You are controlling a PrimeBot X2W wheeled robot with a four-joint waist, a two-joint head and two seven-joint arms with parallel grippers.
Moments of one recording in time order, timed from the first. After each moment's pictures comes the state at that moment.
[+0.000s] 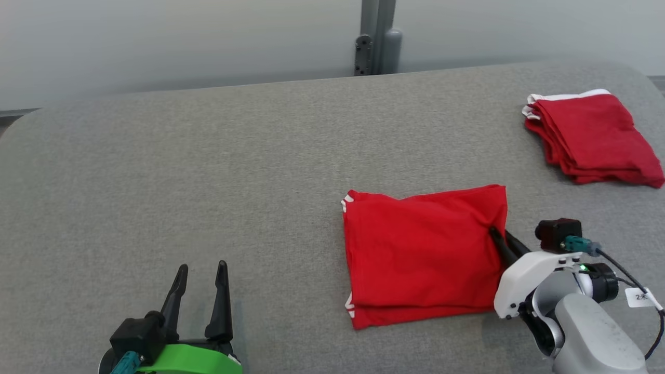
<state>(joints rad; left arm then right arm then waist) 0.03 0.06 -0.15 0.18 -0.37 -0.07 -0.26 -0.33 -0.18 0.21 0.62 0.36 0.13 -0.06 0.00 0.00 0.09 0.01</state>
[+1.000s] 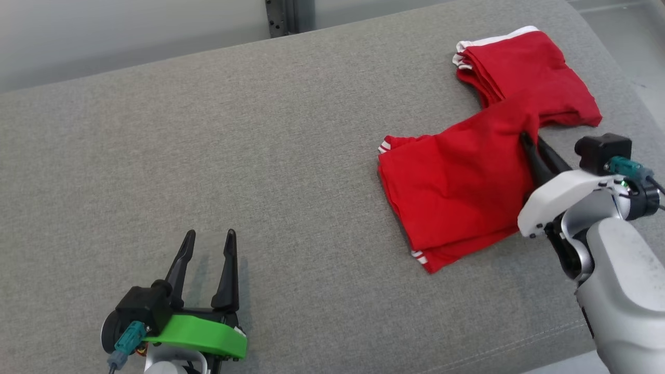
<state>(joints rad) -0.06 0.08 -0.19 0.18 -0.34 -0.07 -0.26 -0.47 -0.23 0.11 0.45 0.30 0.13 -0.02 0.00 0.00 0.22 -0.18</state>
